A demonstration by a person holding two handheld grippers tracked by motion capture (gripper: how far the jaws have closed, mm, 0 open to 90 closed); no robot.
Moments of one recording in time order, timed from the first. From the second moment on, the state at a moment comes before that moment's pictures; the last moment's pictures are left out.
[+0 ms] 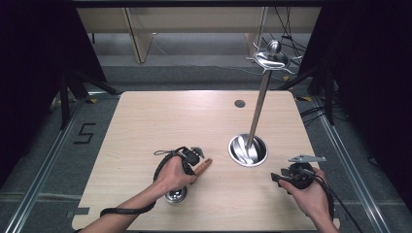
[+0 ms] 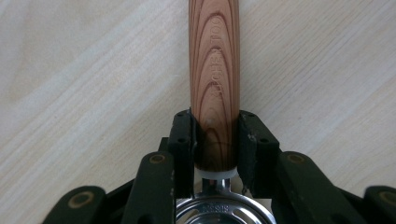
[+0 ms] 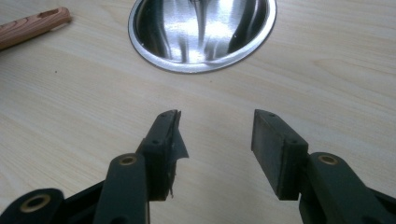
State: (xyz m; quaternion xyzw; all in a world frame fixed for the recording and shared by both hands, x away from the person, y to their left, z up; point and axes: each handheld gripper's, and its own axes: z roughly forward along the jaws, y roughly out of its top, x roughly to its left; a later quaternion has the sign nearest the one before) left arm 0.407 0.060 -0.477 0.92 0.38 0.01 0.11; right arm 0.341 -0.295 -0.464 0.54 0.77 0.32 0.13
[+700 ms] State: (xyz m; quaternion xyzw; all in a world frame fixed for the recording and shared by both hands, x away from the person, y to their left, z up) left arm 0.375 0.091 -0.442 0.84 0.34 0.10 0.40; right arm 0.342 -0.294 -0.463 0.51 0.77 0.34 0.14
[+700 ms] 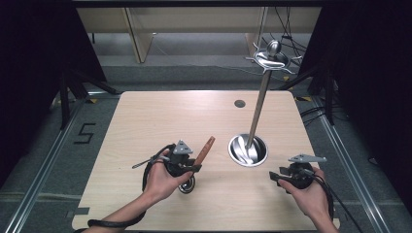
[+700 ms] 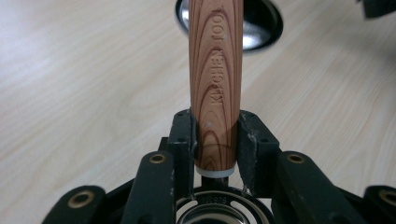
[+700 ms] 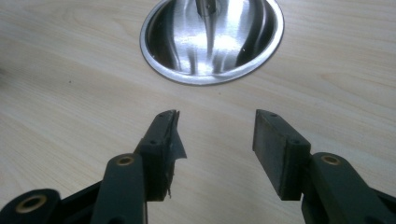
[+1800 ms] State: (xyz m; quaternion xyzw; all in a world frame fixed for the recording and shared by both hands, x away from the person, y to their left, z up) left arm 0.354 0.052 -0.407 0.79 0.29 0.18 0.51; right arm 0.336 -0.209 -0.392 0.38 0.71 0.58 0.15
